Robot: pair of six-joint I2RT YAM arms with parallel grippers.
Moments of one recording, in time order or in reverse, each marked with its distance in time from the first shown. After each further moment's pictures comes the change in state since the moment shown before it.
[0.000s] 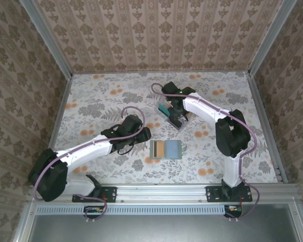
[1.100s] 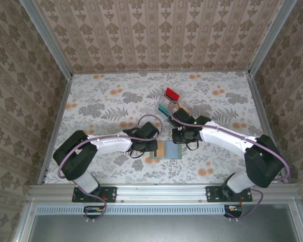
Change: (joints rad) left arm -0.128 0.314 0.079 0.015 0.019 0.001; right arm 0.129 -0.488 -0.594 0.235 -0.293 0.553
